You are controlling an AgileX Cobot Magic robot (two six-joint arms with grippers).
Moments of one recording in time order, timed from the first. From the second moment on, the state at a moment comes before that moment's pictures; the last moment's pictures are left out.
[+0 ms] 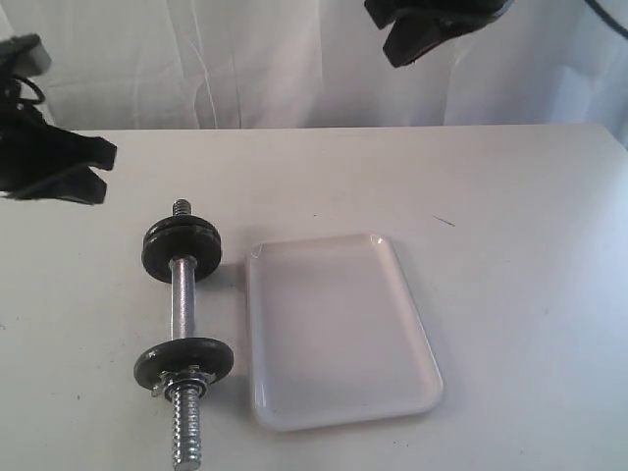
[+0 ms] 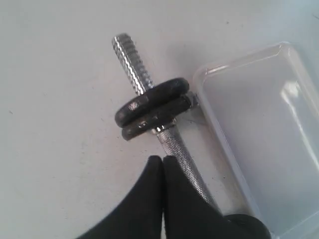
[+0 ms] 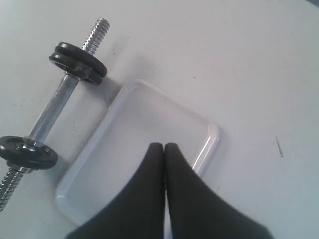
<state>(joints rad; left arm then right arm) -0.19 1.35 -1.04 -0.46 0.71 0.31 0.34 1.64 -1.79 0.31 1.17 -0.38</state>
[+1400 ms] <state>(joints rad) -0.19 0.40 -0.43 -0.11 0.50 0.26 0.34 0.92 -0.69 0.31 0.67 -0.36</state>
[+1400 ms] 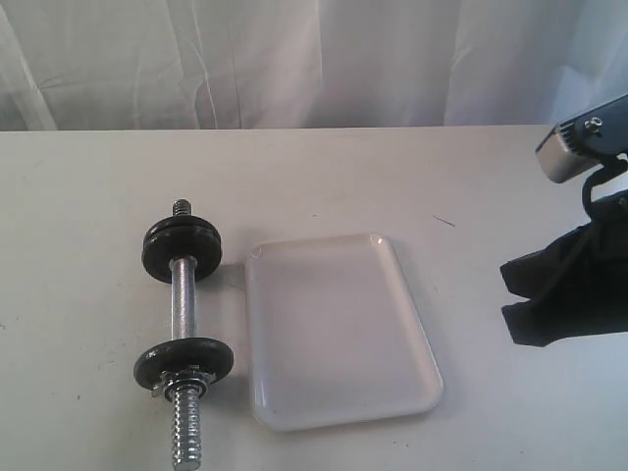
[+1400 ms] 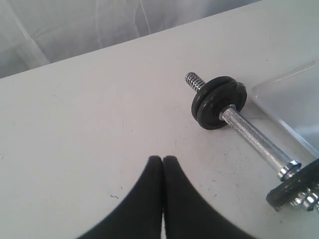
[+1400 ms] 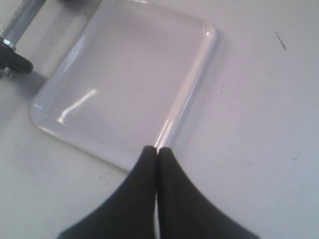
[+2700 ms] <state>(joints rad) 0.04 0.01 0.02 -0.16 0.40 0.26 0.34 0.92 -0.69 0.31 0.67 -0.34</state>
